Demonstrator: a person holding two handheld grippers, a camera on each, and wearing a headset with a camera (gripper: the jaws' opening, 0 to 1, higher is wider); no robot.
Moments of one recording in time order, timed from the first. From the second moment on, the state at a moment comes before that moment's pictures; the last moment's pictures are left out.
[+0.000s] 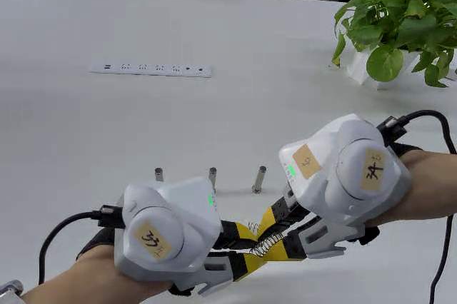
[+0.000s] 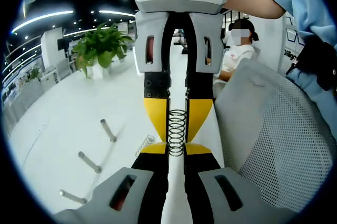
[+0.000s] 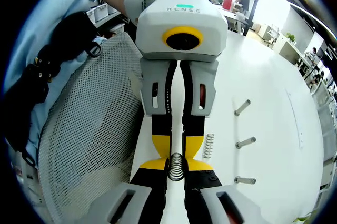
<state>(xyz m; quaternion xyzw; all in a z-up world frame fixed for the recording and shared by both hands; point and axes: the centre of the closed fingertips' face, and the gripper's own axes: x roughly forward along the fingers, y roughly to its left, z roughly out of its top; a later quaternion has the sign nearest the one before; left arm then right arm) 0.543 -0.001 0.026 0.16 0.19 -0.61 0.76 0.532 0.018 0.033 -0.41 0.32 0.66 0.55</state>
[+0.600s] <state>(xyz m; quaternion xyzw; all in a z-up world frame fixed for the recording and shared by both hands) 0.544 0.000 0.026 0.14 0.19 -0.59 0.77 0.533 0.018 0.033 -0.39 0.34 0.65 0.55</state>
